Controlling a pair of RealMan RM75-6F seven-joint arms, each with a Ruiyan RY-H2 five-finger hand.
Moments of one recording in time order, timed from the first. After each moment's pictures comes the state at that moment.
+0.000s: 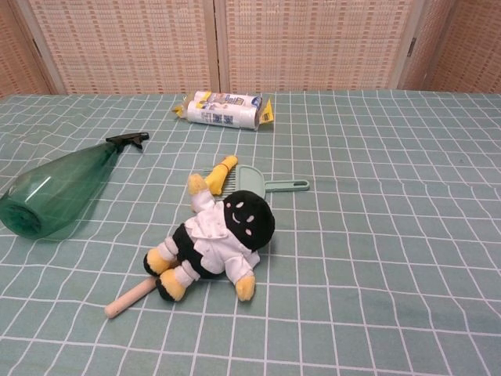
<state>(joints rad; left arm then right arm) -0.21 -1.13 -0.20 -1.64 1.29 1.39 -0.05 0.19 -1.10 0.06 -1.72 -1.44 1.33 -0.15</state>
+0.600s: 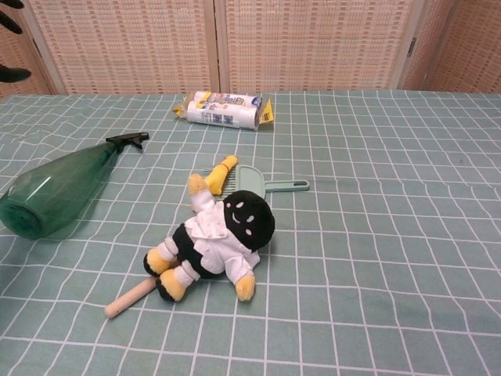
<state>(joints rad) -0.60 -1.23 -0.41 -1.98 0.70 1.34 0.62 0.21 -1.08 0.05 -1.71 -1.47 1.31 -0.09</state>
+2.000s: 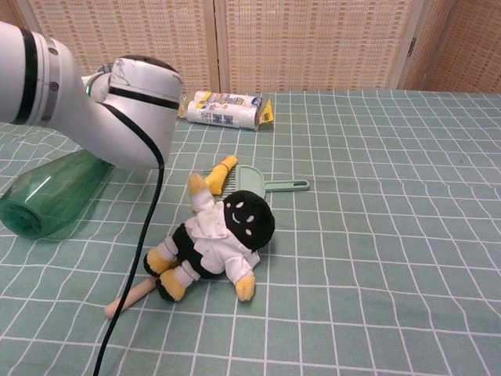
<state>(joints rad) -1.33 -2.05 -0.78 -0.63 0.06 1.31 1.20 0.20 -1.07 0.05 -1.68 -1.46 1.31 -0.05</state>
